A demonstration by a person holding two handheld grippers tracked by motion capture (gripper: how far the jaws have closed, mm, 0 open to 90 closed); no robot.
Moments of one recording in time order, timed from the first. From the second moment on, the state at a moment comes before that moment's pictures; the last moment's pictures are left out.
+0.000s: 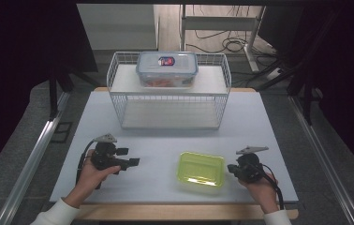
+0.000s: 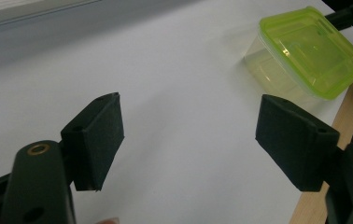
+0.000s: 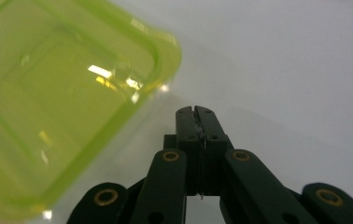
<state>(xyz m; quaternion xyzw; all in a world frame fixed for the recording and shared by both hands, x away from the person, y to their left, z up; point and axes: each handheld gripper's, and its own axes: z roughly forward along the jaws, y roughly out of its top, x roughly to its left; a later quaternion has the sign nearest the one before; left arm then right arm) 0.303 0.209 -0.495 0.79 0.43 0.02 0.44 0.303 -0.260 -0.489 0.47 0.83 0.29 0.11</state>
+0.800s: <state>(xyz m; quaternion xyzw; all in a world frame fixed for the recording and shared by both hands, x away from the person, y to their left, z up) 0.305 0.212 -0.495 0.79 0.43 0.02 0.44 0.311 -0.203 -0.497 0.41 0.86 0.27 0.09</state>
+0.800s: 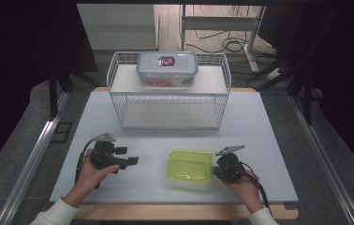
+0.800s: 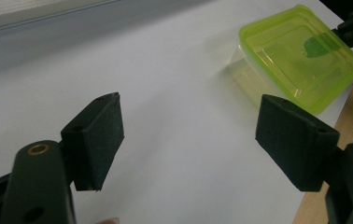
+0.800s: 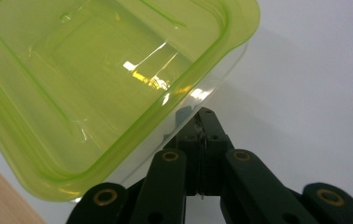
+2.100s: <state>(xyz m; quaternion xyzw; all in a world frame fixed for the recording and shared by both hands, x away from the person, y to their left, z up) 0.303 0.211 -0.497 0.78 0.43 0.02 0.44 0.329 -0.165 -0.491 0.38 0.87 0.29 0.11</state>
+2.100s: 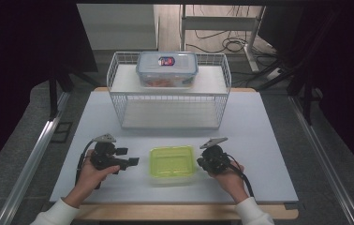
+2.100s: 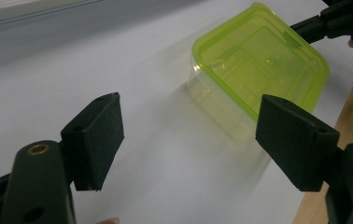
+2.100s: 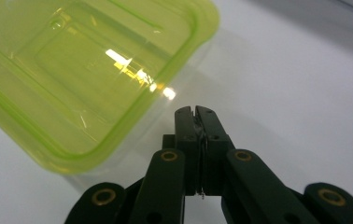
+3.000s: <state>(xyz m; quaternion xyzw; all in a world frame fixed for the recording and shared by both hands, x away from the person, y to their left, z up) 0.301 0.184 -0.500 0.77 0.46 -0.03 0.45 0.335 -0.198 -0.483 0.41 0.82 0.40 0.03</state>
